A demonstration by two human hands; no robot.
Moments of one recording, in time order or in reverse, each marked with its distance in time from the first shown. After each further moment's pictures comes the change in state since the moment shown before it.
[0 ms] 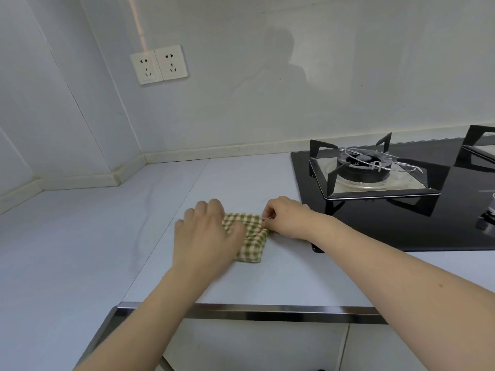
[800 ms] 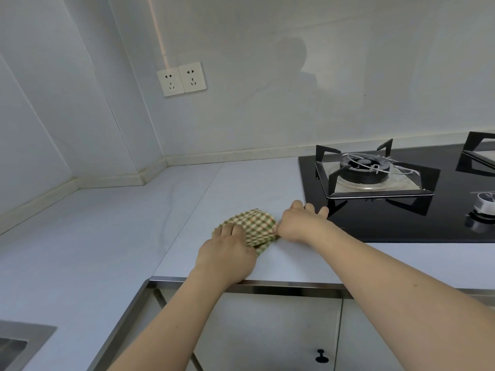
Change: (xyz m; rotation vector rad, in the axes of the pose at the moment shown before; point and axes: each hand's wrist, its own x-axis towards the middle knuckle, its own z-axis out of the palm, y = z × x) left_hand -0.039 -0.001 0.003 0.066 -0.399 0.064; right_hand -0.041 -0.022 0.001 -0.295 -0.094 0.258
